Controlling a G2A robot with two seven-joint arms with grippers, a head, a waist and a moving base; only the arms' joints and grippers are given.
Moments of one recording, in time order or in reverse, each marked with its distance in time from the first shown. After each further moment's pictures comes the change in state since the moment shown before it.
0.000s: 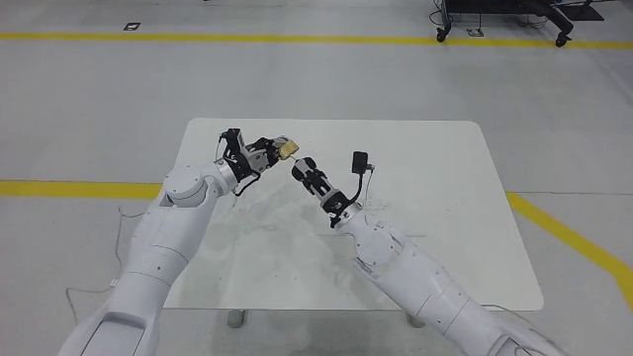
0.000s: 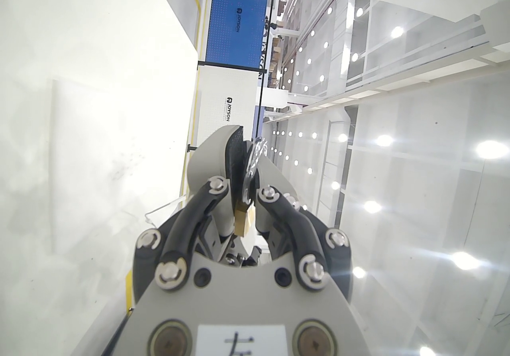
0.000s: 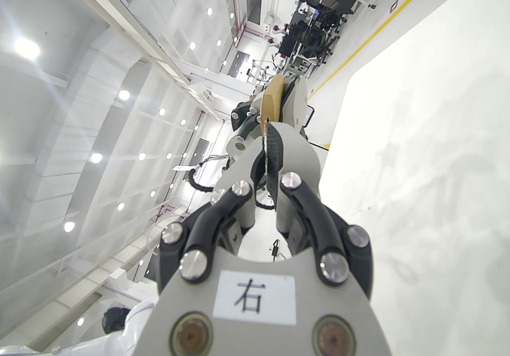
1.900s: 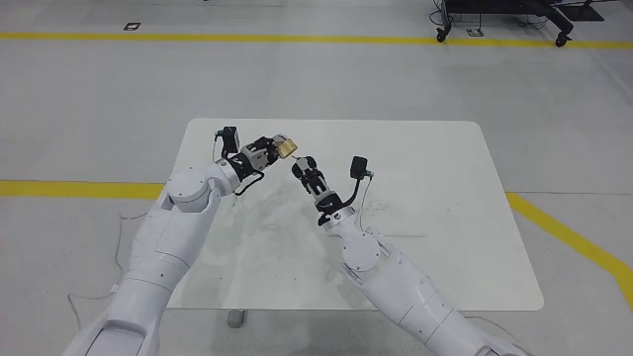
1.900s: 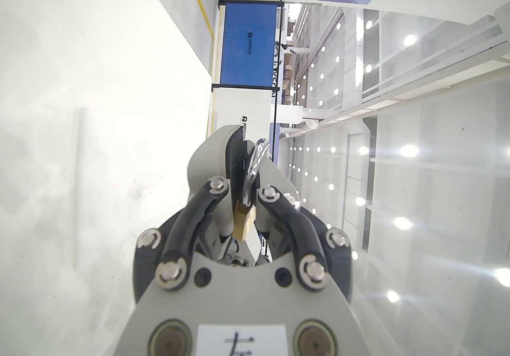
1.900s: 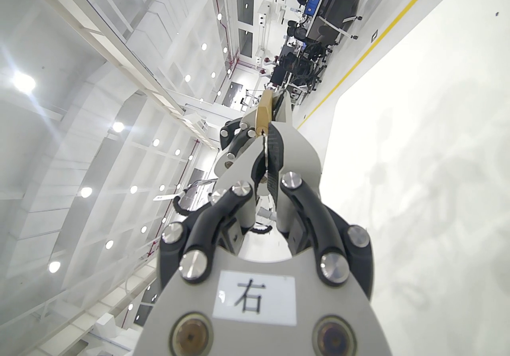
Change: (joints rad) left arm 0.041 -0.001 -0.023 -0.084 0.112 -0.001 0.117; right arm -0.072 -0.118 0.106 0.031 -0.120 0.049 -0.083
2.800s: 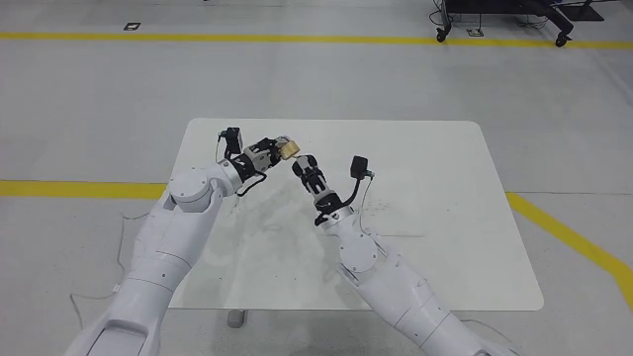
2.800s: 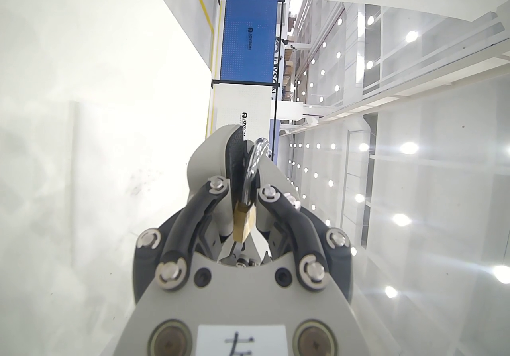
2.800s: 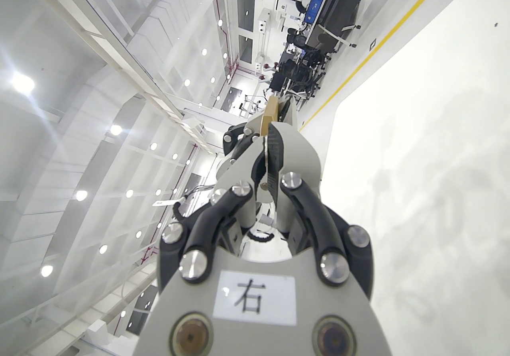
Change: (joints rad) left arm -0.001 -0.007 0.007 0.001 0.001 0.009 -0.014; right arm -0.020 -0.036 0.041 -0.003 -0.070 0.022 -0.025
